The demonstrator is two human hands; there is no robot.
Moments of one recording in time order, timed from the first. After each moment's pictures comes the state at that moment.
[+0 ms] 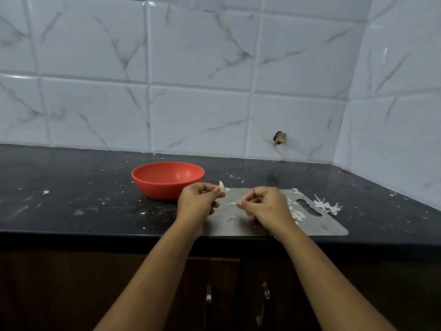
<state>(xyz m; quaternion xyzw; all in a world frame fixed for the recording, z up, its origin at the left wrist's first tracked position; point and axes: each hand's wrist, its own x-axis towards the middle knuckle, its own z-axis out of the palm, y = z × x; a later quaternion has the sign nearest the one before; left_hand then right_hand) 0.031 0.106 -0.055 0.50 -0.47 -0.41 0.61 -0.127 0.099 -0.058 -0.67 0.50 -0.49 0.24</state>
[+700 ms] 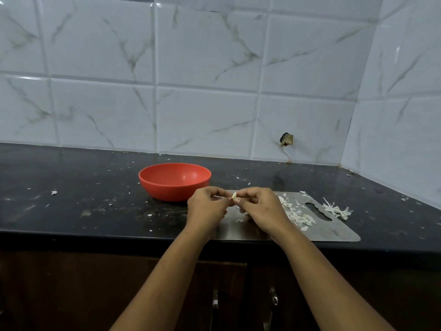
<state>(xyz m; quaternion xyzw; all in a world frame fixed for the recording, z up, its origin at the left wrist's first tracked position) 0.030 0.111 -0.056 0.53 -0.52 -0.35 0.57 -0.106 0.089 -0.059 -0.69 0.46 -0.49 0.29</state>
